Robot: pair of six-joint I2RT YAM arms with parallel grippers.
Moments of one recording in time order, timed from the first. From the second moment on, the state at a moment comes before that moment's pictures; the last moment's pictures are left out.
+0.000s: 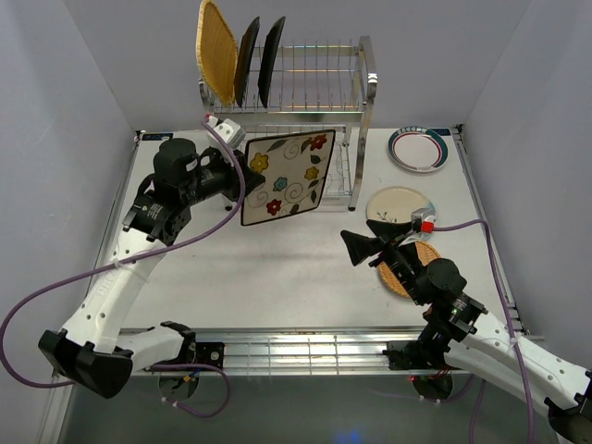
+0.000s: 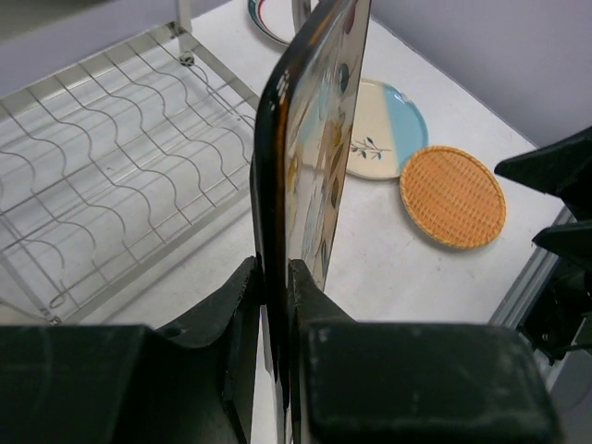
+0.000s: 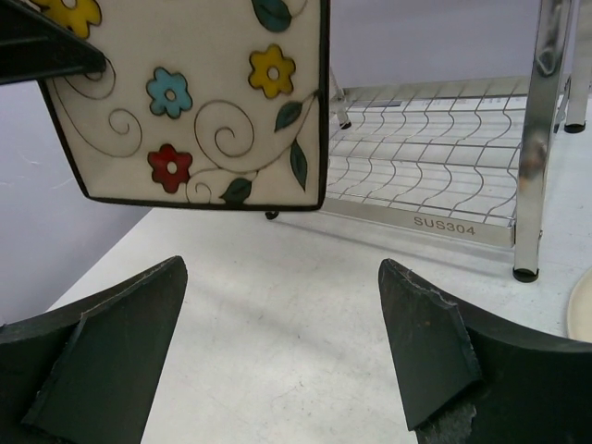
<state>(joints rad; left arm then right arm) -0.40 1.13 1.27 -0.40 0.45 -0.05 0.91 0.49 0.38 0.29 0.30 0.34</state>
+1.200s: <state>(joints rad) -0.77 1.58 2.19 -0.66 -0.20 0.12 0.91 0.54 0.38 0.28 0.34 0.36</state>
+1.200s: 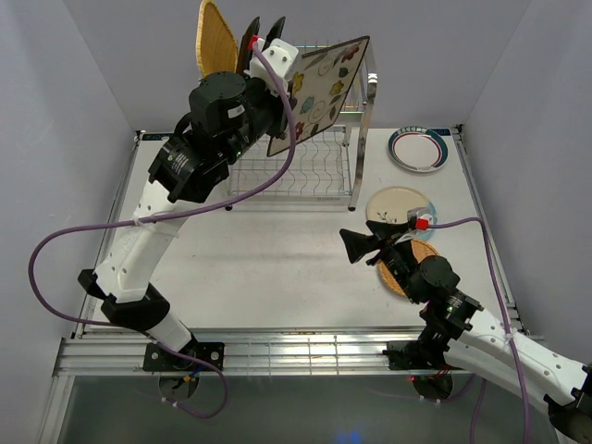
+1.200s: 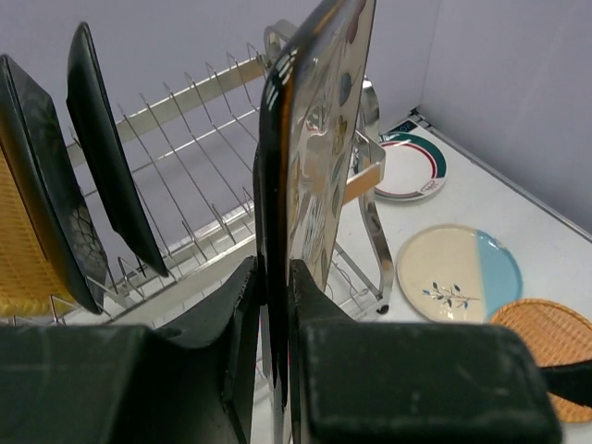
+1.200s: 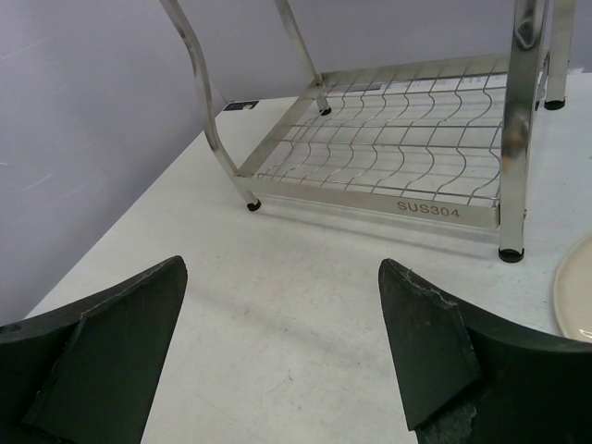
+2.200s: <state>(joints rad) -0.94 1.65 2.26 -0.32 -0.53 0.39 0.91 0.57 0.36 0.29 0.38 0.36</state>
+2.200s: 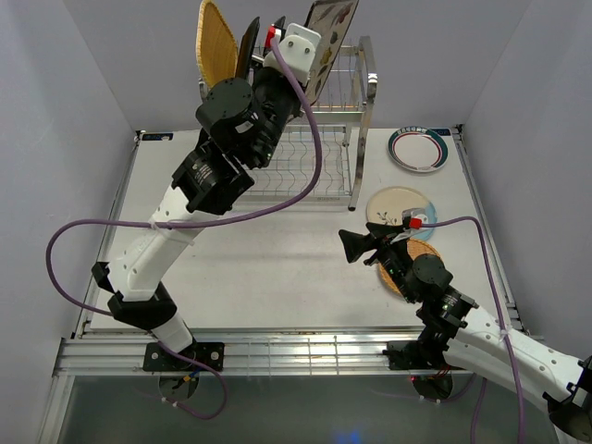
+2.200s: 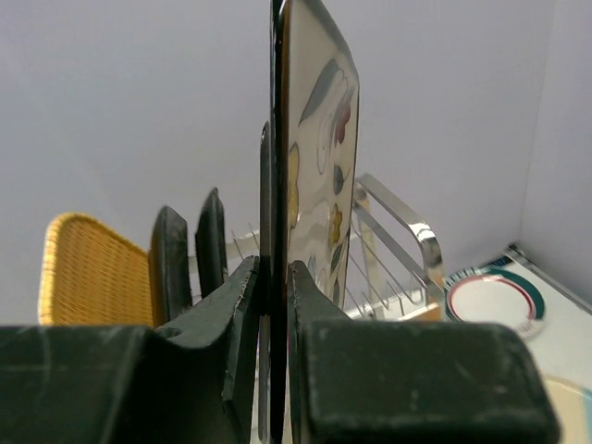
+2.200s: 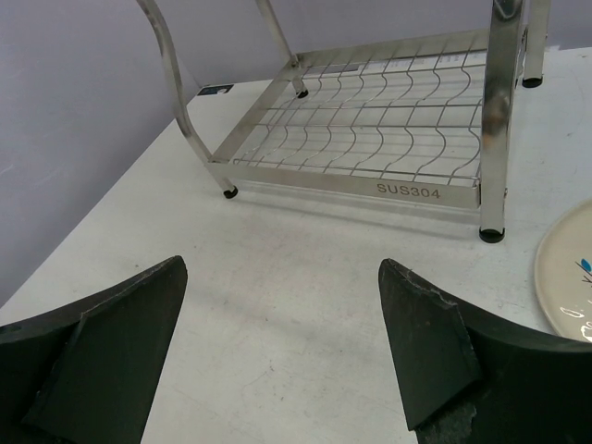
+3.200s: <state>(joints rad) -0.96 1.92 2.38 0.17 -0.77 0.84 0.91 0.58 0.36 0.29 0.38 0.36</state>
